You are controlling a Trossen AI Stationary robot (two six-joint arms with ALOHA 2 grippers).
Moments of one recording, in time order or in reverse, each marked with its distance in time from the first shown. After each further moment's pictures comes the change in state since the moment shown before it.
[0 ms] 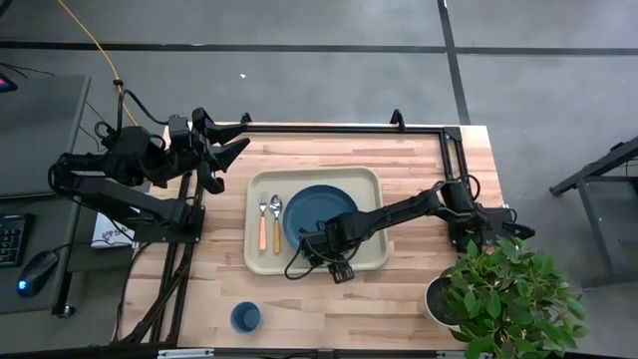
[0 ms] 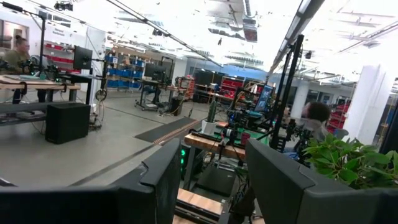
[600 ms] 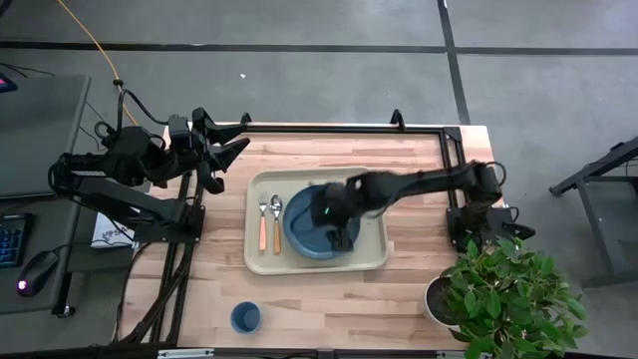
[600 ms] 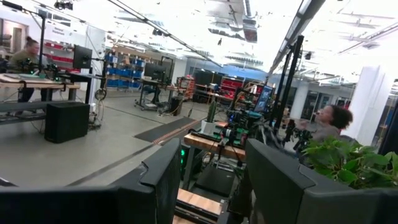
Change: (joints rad) left arm 0.000 0.000 0.000 0.000 0.000 -0.007; right arm -0.144 -0.255 0.000 0.009 0.021 0.066
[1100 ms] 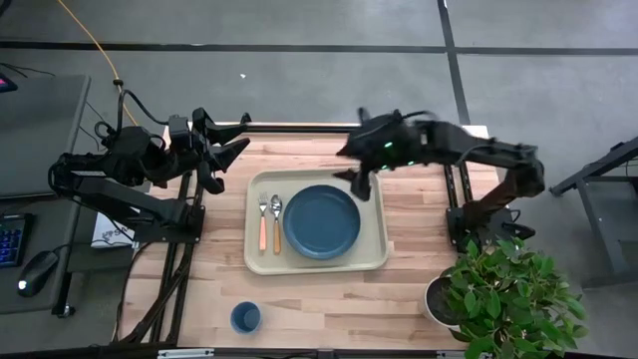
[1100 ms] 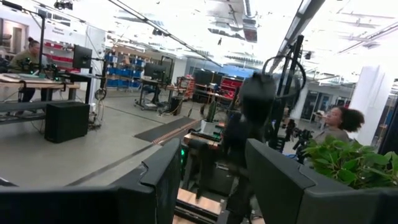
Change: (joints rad) left arm 0.000 0.000 0.000 -0.001 0.000 0.000; right arm -0.165 -0.348 0.000 0.124 0.086 0.070
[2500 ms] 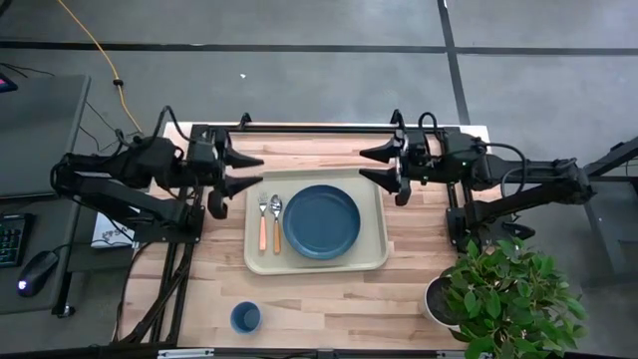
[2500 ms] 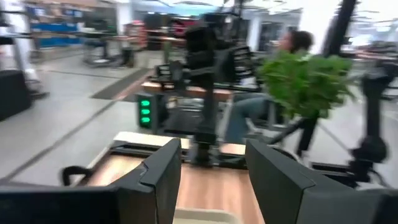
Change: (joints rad) left arm -0.001 0.017 -0.041 -0.191 0.257 0.022; right arm 0.049 -0.484 -0.739 0.927 -0.022 0.239
